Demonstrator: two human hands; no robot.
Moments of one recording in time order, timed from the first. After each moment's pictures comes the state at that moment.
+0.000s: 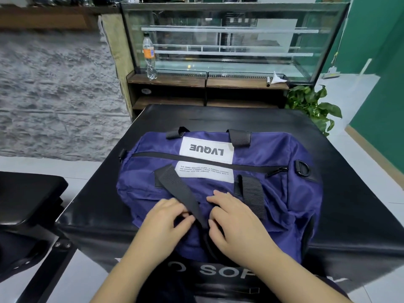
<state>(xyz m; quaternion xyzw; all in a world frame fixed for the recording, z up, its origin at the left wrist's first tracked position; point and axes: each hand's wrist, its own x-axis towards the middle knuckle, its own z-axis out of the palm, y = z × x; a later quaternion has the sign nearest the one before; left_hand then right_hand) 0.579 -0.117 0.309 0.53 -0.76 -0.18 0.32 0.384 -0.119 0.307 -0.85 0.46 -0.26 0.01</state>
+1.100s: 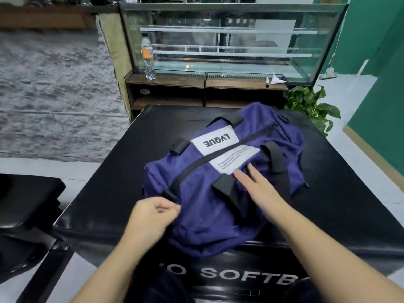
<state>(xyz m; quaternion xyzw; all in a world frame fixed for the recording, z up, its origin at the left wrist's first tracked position) 0.587 -0.138 0.312 0.64 -0.50 -0.39 0.43 0.346 -0.192 0.327 -0.51 0.59 -0.40 0.48</state>
